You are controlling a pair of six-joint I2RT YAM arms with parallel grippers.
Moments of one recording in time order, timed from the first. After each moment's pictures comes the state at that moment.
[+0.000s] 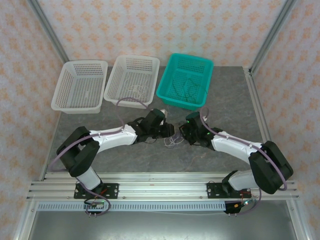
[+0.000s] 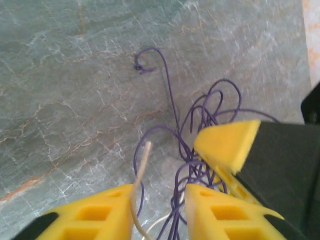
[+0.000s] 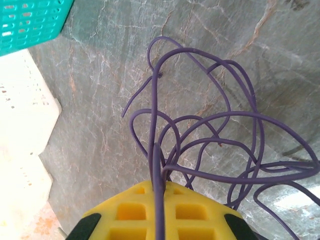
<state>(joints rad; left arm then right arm) -0.77 1.64 0.94 -0.08 0.12 -0.85 0.62 1.35 0.64 -0.13 -0.03 1.51</state>
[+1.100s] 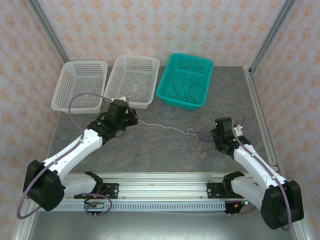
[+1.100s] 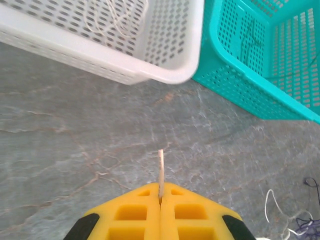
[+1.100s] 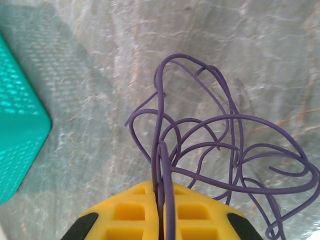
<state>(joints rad) -0.45 1.16 0.84 -0.37 -0.07 -0.69 0.26 0.96 0.51 -0.53 0.21 1.37</state>
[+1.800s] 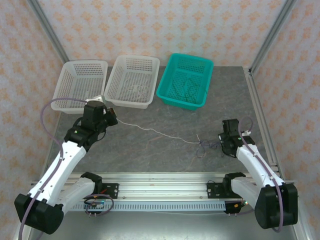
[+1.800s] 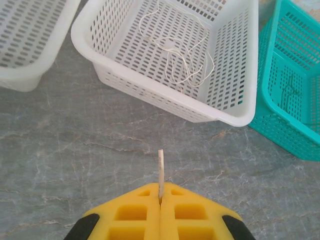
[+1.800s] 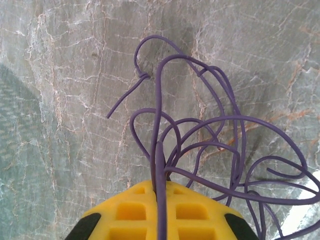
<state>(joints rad) -0.23 0.92 0.86 -0.59 -0.11 -0.55 0.10 0.96 0.51 -0.67 0.20 1.36</state>
